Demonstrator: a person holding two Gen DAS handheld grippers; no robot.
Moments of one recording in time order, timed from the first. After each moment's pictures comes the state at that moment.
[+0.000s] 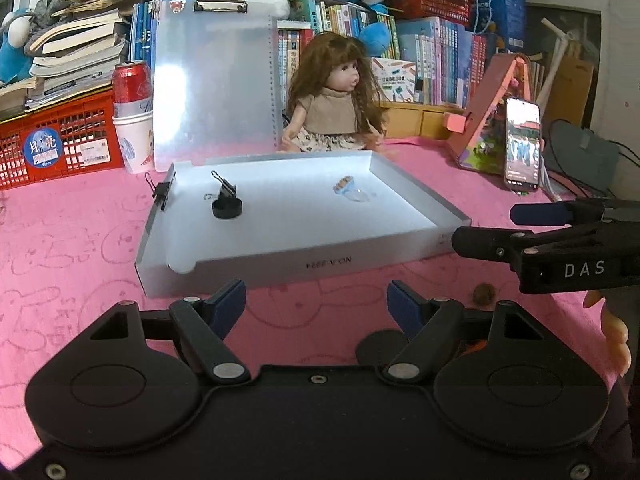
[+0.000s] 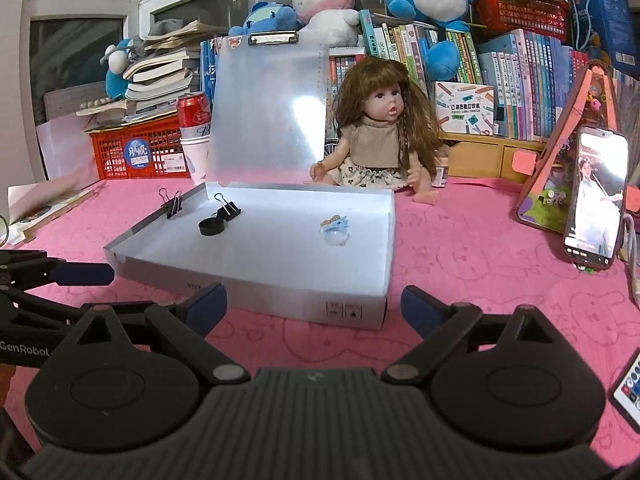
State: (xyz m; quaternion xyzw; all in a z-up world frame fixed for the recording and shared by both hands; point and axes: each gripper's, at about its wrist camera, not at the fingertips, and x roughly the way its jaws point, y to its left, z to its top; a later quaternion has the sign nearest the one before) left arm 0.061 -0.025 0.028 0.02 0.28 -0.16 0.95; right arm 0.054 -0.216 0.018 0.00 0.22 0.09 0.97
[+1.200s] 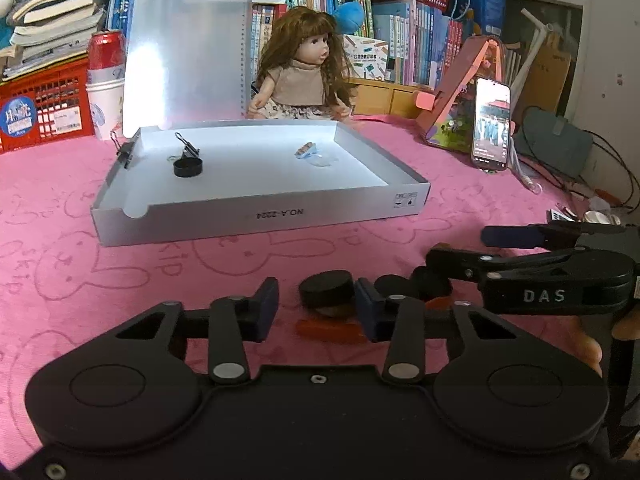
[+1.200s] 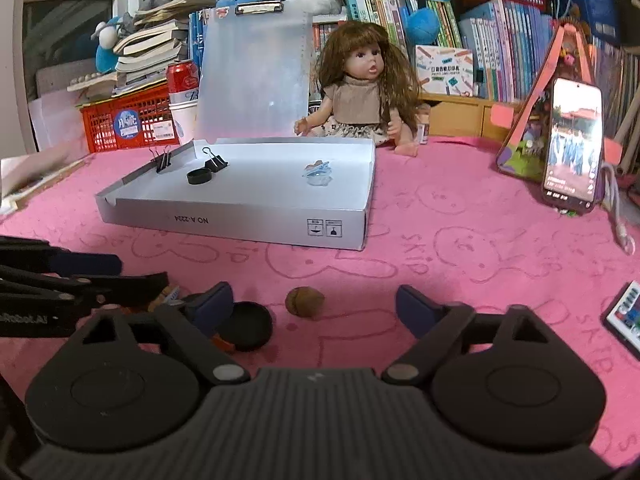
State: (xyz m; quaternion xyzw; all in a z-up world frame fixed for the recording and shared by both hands) left arm 0.042 -0.036 0.006 0.00 0.30 -0.20 0.93; right arm 0.030 -0.228 -0.013 0.01 0.26 0.07 0.96
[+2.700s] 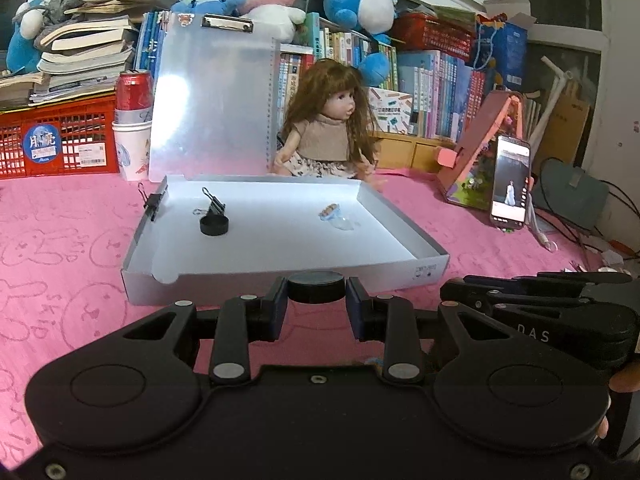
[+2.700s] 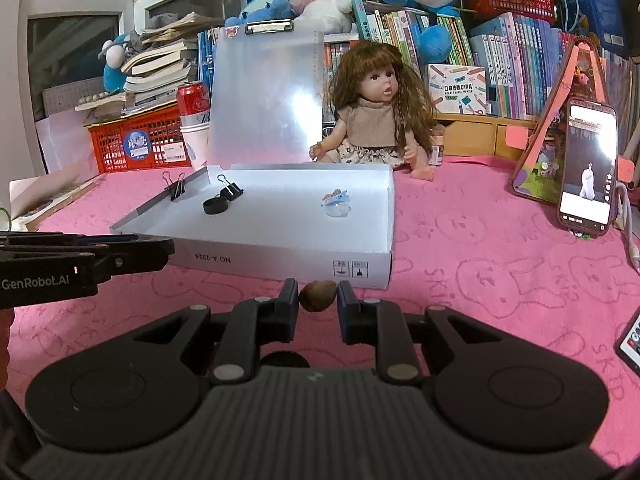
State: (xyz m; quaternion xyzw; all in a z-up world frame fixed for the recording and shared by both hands) left arm 0.053 -0.027 0.040 -0.03 0.24 -0.17 0.95; right arm 0.041 -0.215 0.004 0.01 0.23 0.08 0.97
